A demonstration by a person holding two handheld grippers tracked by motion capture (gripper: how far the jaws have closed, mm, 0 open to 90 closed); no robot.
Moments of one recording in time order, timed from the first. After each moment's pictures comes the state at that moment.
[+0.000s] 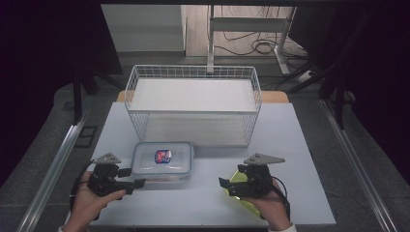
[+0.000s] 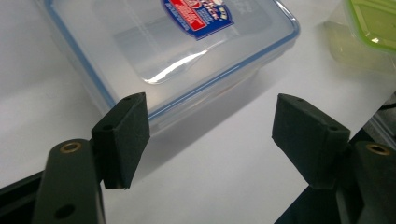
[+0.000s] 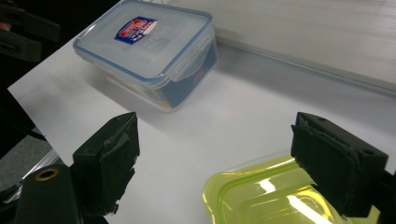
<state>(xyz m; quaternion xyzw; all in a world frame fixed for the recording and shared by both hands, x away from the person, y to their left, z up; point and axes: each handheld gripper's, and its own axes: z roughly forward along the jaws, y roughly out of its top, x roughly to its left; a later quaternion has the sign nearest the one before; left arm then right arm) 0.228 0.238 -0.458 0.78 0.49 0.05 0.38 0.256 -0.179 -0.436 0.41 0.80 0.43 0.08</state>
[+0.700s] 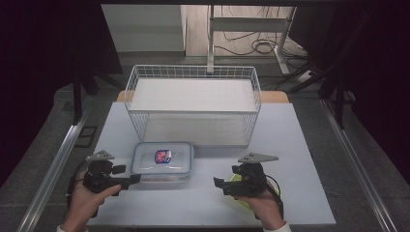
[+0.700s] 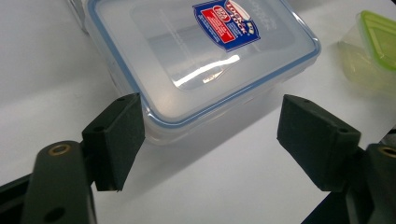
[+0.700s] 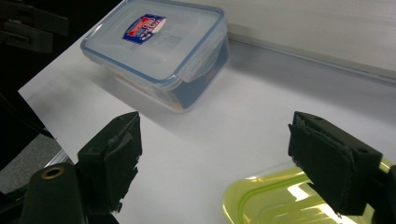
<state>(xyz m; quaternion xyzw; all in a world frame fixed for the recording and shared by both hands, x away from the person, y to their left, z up) 0.233 0.252 -0.461 0.76 0.52 0.06 0.39 0.258 -0.165 -0.437 0.42 0.80 0.42 0.06</state>
